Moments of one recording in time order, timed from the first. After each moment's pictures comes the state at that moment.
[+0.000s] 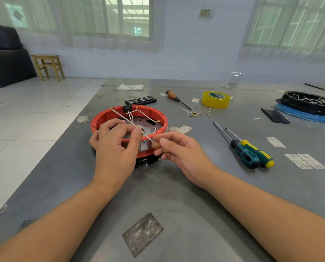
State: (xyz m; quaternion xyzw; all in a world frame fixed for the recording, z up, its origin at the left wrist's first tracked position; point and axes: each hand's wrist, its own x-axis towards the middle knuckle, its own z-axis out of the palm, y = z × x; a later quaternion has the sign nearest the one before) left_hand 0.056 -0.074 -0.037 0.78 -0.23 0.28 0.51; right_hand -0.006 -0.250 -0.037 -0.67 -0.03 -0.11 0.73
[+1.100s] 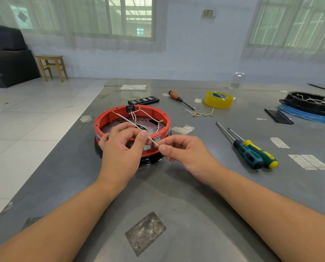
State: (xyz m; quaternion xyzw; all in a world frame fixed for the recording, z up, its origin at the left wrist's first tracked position) left_hand 0.051 -0.074 -0.033 0.78 -0.23 0.19 0.56; right_hand -0.006 -0.260 -0.035 -0.77 -0.03 -0.10 0.63
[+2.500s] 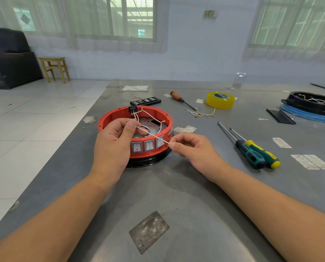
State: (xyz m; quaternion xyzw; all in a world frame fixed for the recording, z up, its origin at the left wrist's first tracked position) left_hand 0.062 -0.065 -0.023 0.70 -0.19 0.12 0.68; right_hand -0.003 -0.272 -0.038 -0.78 -0.02 -0.16 0.60
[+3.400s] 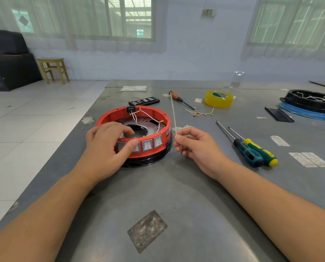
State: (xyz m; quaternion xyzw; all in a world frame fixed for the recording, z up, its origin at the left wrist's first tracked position) left_hand 0.095 -0.027 -0.036 0.86 -0.34 0.19 0.32; right_hand 0.003 -0.285 -0.039 -0.68 0.06 -0.14 0.72
